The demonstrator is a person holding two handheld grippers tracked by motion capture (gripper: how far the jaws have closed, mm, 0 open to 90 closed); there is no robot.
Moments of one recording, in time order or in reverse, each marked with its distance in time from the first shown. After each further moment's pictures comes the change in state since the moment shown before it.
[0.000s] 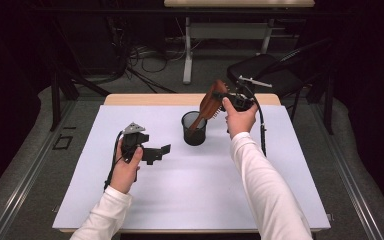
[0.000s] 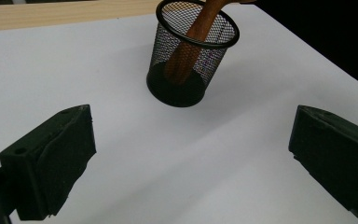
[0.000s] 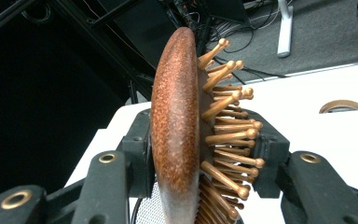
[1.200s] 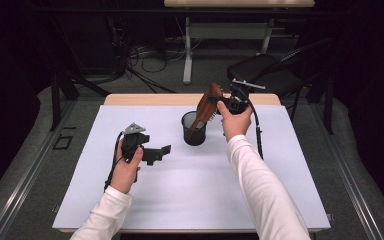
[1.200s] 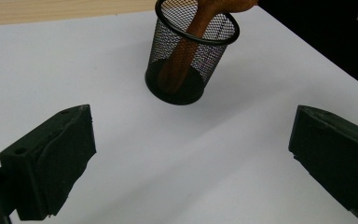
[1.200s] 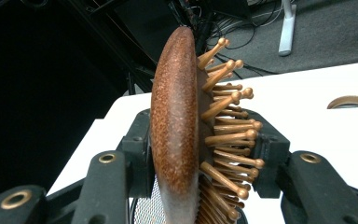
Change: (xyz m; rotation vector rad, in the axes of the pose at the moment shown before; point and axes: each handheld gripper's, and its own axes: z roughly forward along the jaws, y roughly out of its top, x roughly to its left) left arm 0.001 -0.001 0.001 0.007 -0.003 -0.008; right arm 0.007 -0.011 0.009 0.022 -0.001 -0.042
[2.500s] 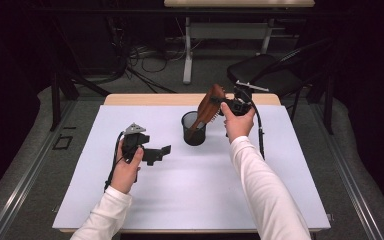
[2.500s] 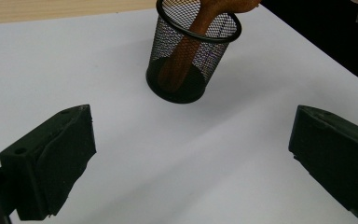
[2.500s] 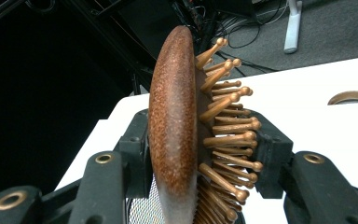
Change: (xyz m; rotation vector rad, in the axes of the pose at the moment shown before) left arm 0.000 -0.001 0.001 0.004 0.002 0.002; right arm -0.013 -0.002 -0.002 -0.004 0.028 0.025
